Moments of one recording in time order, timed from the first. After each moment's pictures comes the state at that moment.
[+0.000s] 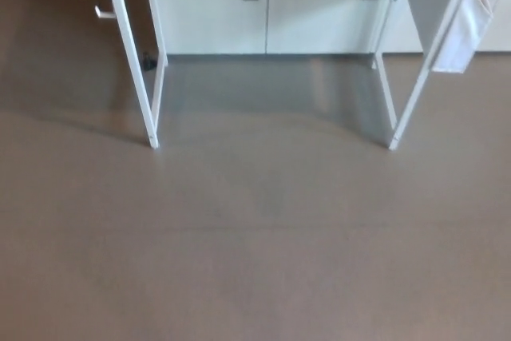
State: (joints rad) left_arm 0.21 0.44 0.37 1.09 -0.17 -0.20 -0.40; right_arm 0.13 -0.33 -0.41 1.17 0.24 -0.13 0.42
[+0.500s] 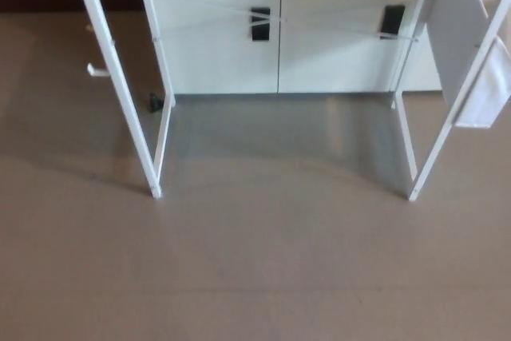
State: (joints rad) left_arm 0.30 0.44 0.33 1.14 -0.17 -0.23 -0.41; right_arm 0.23 -0.34 -0.40 1.22 0.24 -0.17 0.43
